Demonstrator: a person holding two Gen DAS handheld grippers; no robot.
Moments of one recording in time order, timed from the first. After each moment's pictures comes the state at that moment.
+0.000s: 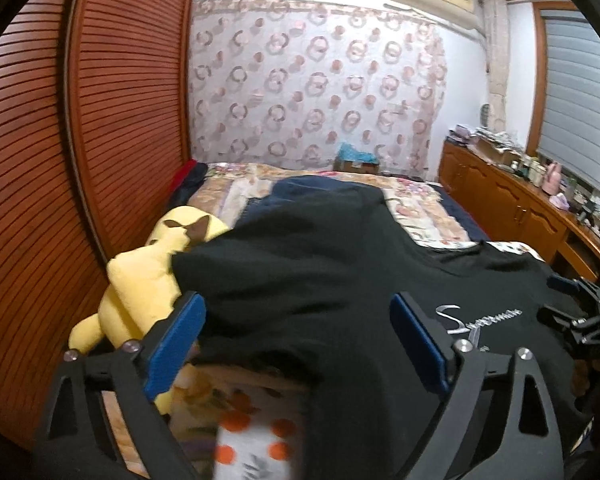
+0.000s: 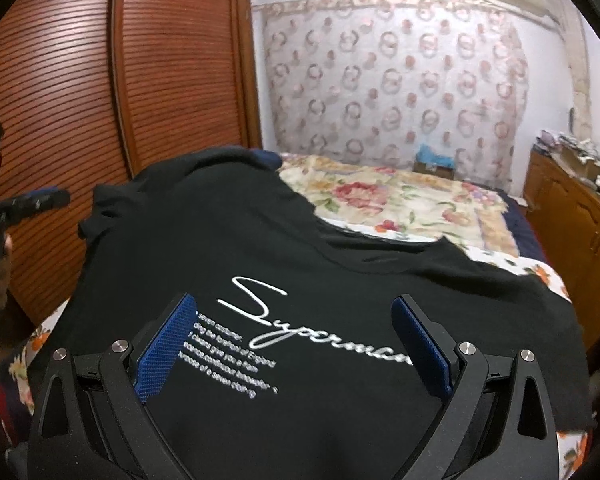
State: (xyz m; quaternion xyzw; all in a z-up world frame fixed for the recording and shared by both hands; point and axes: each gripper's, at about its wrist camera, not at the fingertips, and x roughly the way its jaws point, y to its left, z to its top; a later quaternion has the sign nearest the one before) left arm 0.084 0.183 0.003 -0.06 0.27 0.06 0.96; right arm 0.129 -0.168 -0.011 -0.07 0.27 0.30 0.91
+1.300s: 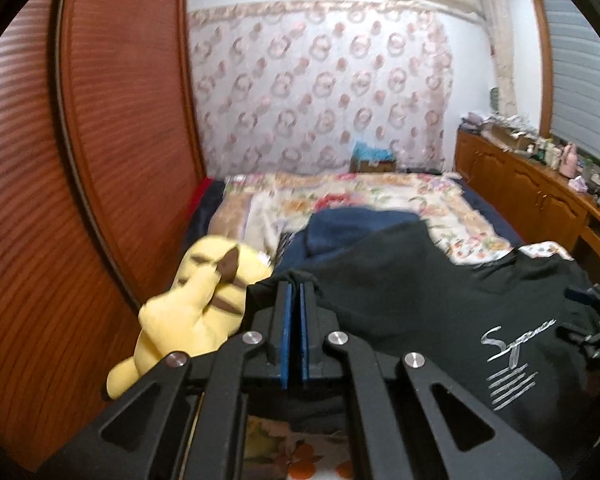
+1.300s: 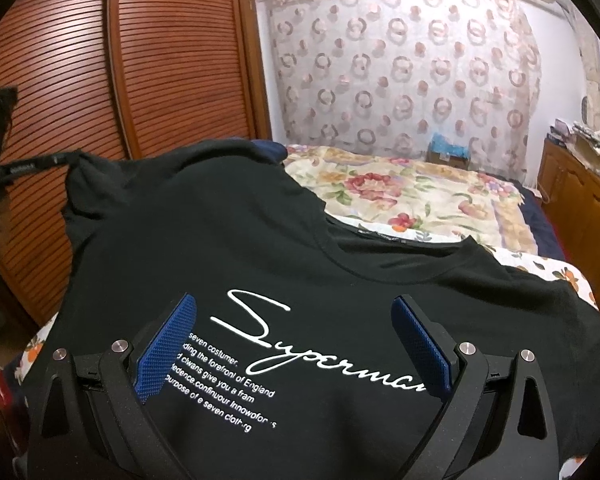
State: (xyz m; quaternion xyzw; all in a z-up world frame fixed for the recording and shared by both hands) left arm 0.119 0.208 0.042 0.00 0.27 0.07 0.96; right arm 0.162 -0.159 -0.021 -0.06 0.28 0.32 0.90
